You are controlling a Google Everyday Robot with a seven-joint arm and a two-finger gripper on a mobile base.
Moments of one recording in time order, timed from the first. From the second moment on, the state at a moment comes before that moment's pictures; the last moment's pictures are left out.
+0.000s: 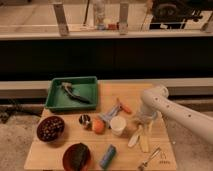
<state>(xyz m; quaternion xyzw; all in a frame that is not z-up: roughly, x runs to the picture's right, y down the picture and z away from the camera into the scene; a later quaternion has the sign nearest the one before) 0.213 0.210 0.836 -0.32 -0.19 -0.37 0.85</state>
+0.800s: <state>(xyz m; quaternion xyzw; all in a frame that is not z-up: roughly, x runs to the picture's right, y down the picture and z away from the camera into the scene) 0.221 0.210 0.829 -0.31 -0.17 -0.35 0.87</state>
